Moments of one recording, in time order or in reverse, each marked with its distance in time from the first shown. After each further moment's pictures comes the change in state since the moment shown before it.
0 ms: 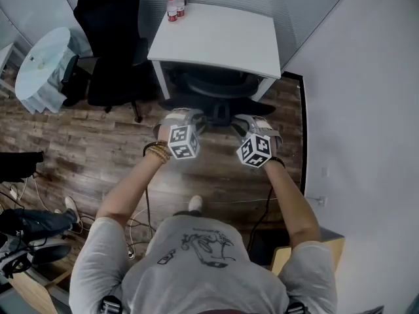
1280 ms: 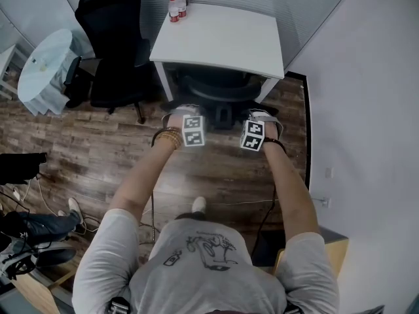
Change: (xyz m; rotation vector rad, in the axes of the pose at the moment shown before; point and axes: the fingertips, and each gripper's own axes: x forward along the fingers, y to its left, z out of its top) left arm 0.075 -0.012 -0.049 0.083 0.192 -0.182; right arm 0.085 0.012 -0.092 -0.148 0.286 0.188
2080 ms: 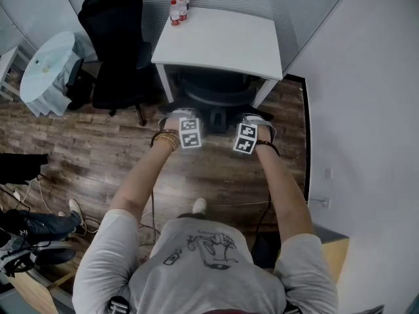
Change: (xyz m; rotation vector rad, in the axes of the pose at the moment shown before) left arm -0.015 -0.023 -0.017 -0.025 0.041 -0.013; right arm -0.013 0.026 0.026 0.046 0.005 0.019
